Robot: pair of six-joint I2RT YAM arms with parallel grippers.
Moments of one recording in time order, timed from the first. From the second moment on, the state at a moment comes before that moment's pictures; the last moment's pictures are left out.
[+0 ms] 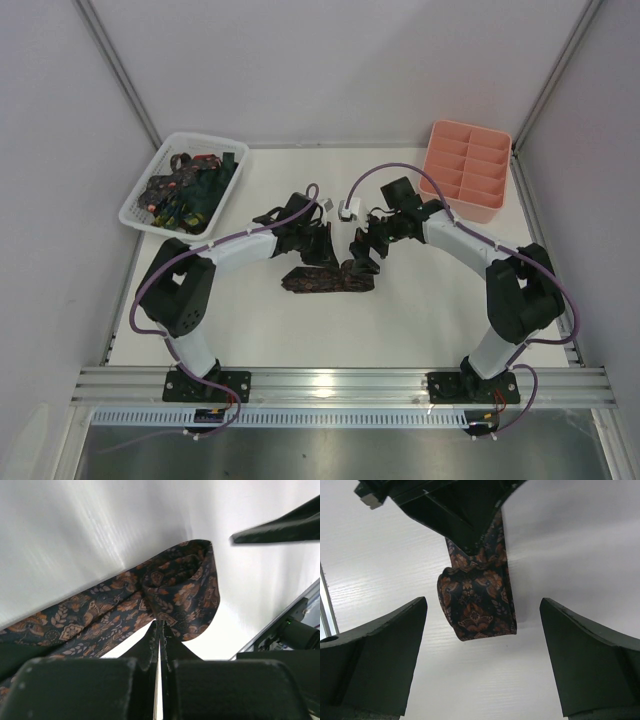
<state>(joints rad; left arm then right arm) -0.61 1.75 1.12 -0.33 0.36 -0.56 0.49 1.66 1.19 -0.51 -0.70 -0.64</state>
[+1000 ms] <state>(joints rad) -0.54 1.70 1.01 -0.26 0.40 -0.58 0.62 1.79 1.12 -0.42 -0.57 -0.72</state>
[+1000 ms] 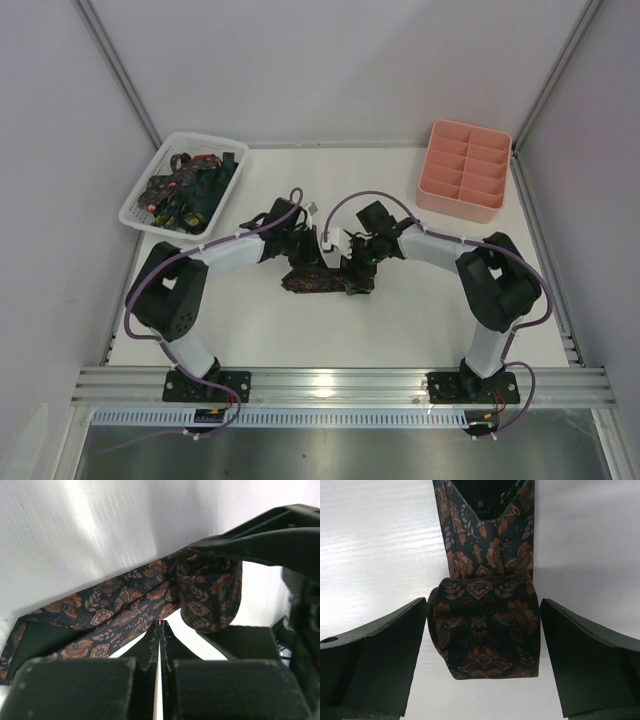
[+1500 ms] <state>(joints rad) -0.51 1.61 0.91 -0.23 0.40 -0.58 0.69 1.83 1.12 -0.43 -0.40 -0.76</state>
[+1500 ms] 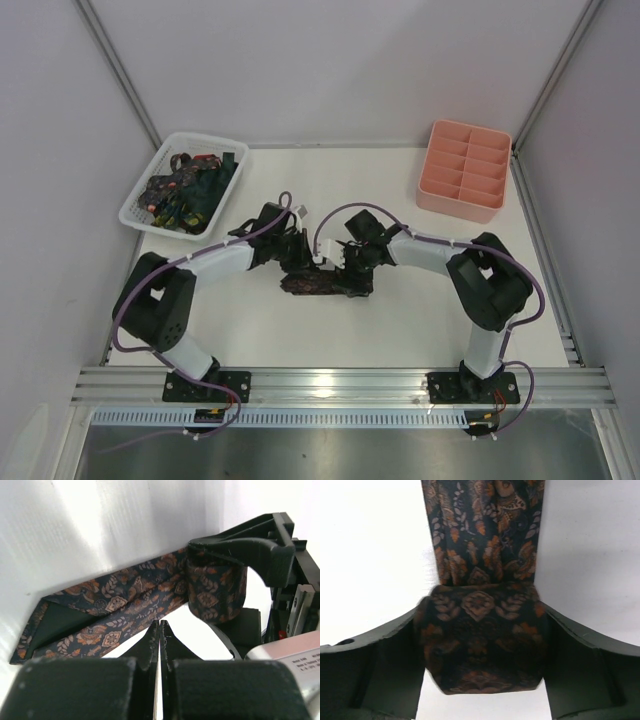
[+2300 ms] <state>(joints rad) -0.49 1.51 0.87 -0.27 0.40 -0.58 0.70 1.74 1.10 -0.42 -0.32 -0.62</state>
